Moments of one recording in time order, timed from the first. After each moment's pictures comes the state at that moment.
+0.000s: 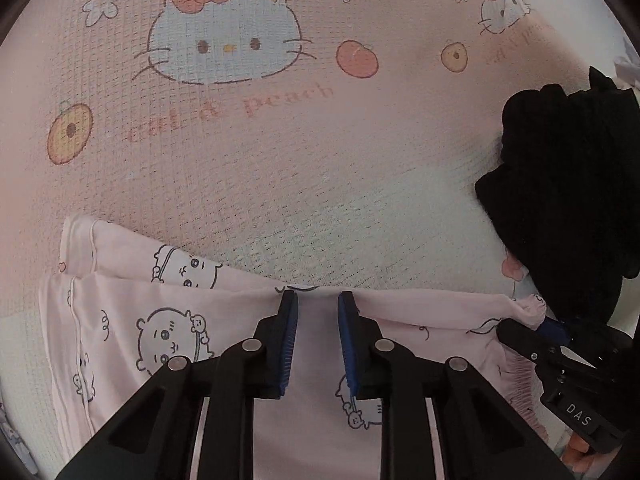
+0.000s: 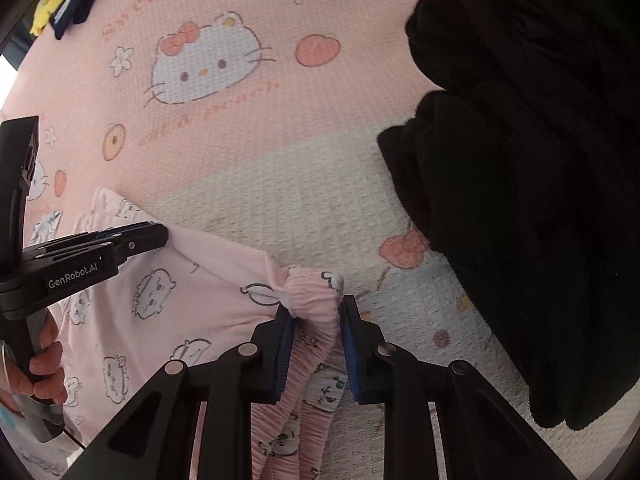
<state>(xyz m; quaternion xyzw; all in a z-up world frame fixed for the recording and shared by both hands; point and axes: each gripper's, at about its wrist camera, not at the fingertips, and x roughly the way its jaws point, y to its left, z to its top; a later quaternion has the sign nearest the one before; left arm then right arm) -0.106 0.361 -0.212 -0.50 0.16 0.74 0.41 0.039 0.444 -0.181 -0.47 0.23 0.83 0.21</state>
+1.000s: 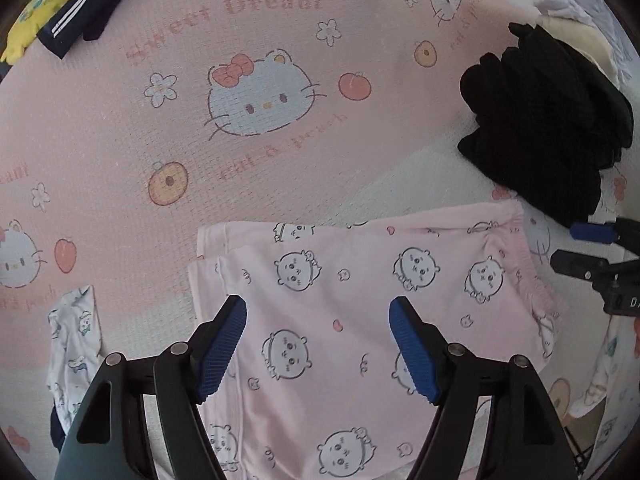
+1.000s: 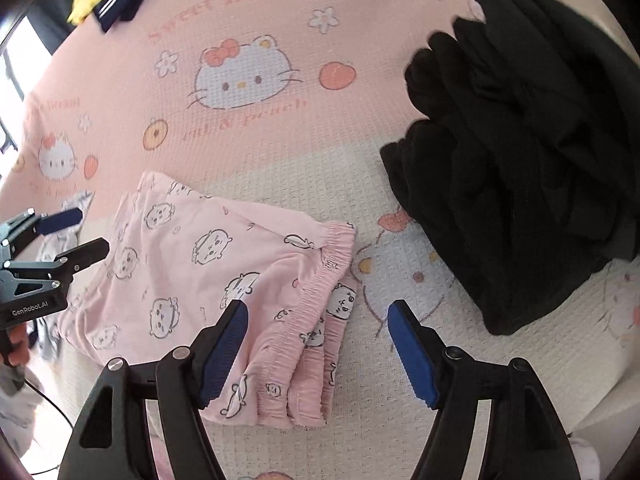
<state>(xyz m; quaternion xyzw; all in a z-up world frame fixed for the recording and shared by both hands) -0.057 0.270 -0.143 -0.39 0.29 0.78 0.40 0.089 0.383 -0.126 -0.46 0.17 0.85 0.20</state>
